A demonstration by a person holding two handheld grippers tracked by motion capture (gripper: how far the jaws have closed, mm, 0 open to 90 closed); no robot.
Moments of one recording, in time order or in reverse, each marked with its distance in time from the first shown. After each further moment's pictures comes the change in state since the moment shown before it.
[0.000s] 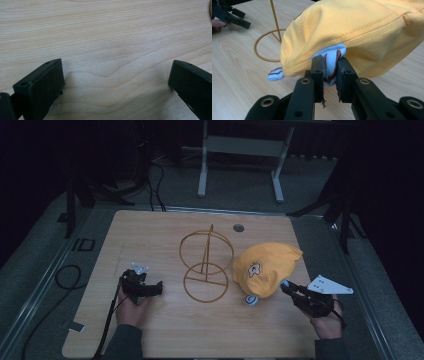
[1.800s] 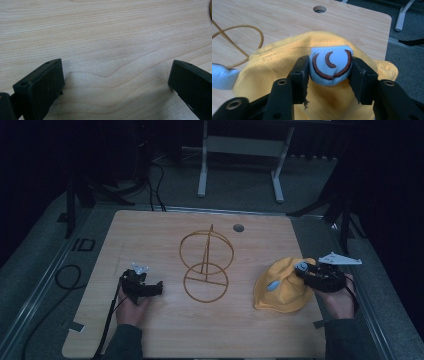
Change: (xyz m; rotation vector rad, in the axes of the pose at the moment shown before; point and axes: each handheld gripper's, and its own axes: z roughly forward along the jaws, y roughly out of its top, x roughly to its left) left arm 0.000 0.000 0.000 0.002 0.000 0.002; right arm -0.065 0.026 0.007 0.171 -0.172 0.138
